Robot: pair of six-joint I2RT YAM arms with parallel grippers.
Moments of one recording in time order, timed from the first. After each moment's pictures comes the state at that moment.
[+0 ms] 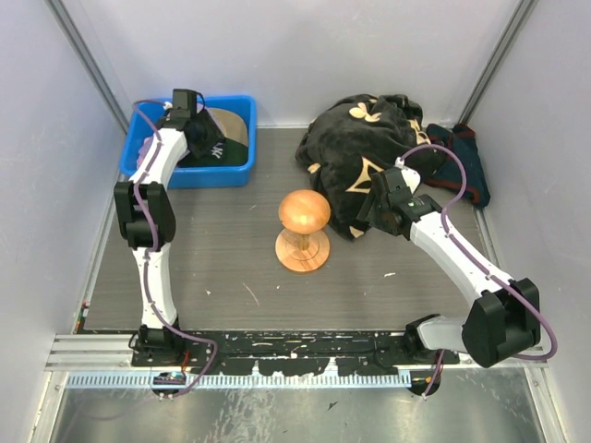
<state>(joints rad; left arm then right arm) -0.08 2.22 2.04 -0.63 0.10 -0.66 0.36 1.28 1.01 -0.67 0.26 0.73</state>
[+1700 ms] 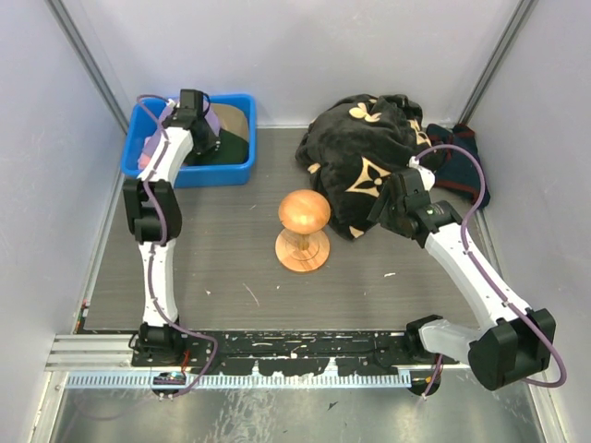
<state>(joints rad) -0.11 2.40 2.26 -0.72 -0.13 -0.58 0.31 1.15 1.02 -0.75 0.23 0.68</state>
